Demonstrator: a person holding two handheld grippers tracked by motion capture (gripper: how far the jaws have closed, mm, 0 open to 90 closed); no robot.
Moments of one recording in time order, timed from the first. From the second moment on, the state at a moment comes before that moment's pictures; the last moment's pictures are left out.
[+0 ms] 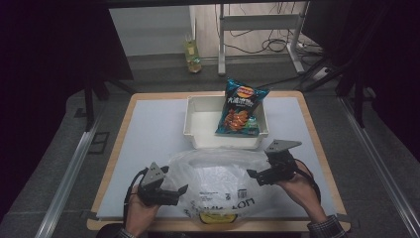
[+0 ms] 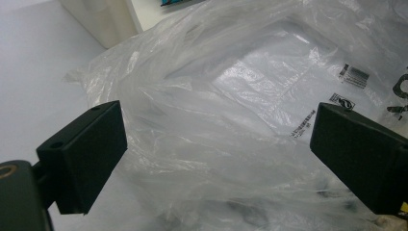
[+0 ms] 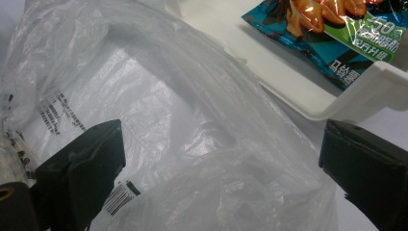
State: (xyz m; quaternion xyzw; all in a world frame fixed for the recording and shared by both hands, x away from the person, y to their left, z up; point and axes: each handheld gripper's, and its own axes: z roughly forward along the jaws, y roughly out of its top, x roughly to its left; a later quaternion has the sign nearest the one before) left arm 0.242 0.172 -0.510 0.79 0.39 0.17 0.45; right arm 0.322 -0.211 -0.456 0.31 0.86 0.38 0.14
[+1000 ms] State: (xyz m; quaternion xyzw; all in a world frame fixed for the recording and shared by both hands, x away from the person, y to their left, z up) left arm 0.242 0.171 -0.510 0.79 0.39 0.16 0.45; right arm 0.294 -0.229 -0.460 0.32 0.86 0.38 0.15
